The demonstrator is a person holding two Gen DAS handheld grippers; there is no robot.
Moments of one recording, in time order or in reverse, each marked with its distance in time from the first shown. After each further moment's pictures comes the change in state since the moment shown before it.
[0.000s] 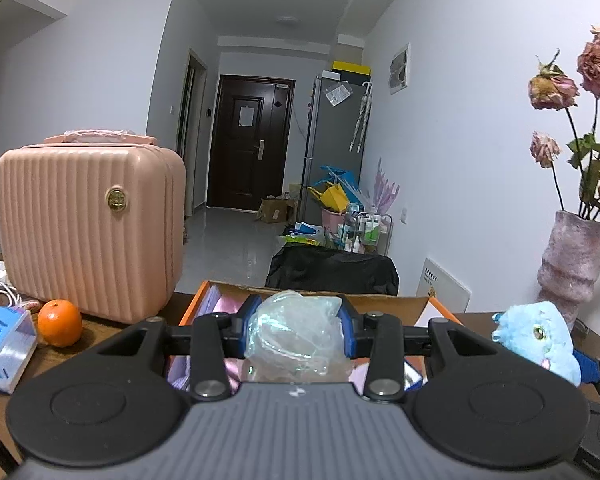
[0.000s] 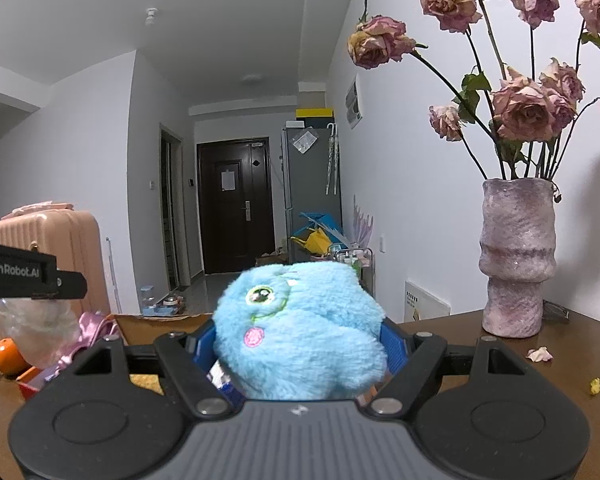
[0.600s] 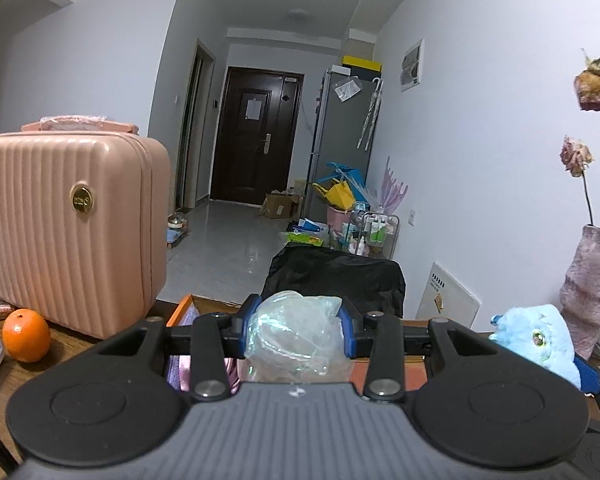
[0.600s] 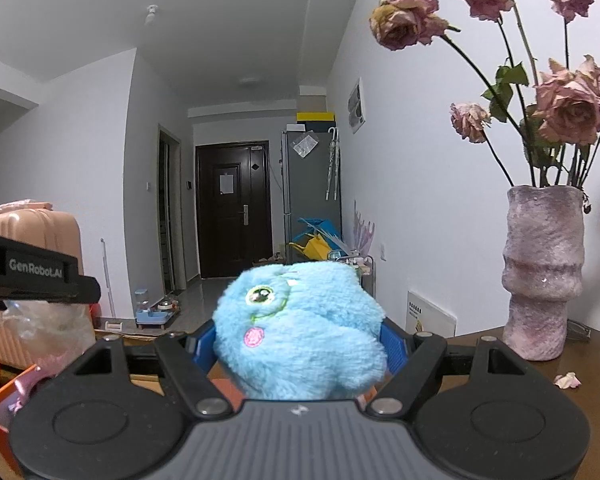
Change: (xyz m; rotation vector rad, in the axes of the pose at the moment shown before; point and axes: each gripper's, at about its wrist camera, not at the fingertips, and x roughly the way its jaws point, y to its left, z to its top) left arm 0.066 -0.003 0.014 -0.039 0.023 0.011; right arm 0.059 0.011 0.006 -0.019 -0.015 -0.008
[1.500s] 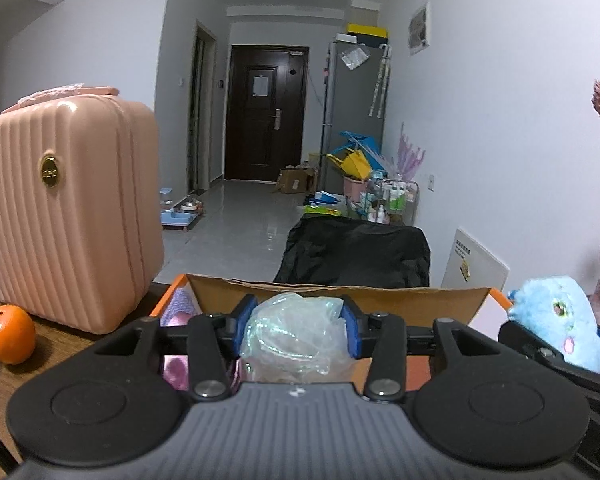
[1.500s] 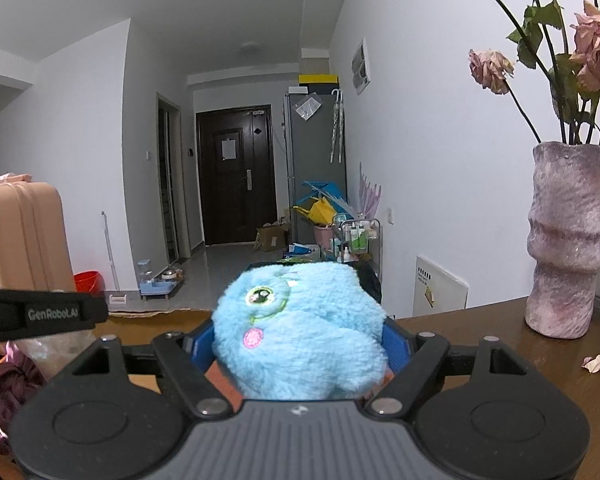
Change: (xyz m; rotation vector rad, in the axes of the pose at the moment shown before) left arm 0.056 -0.003 -0.018 0.062 0.072 0.068; right arm 0.046 -0.001 -0.007 0.018 0.123 0.018
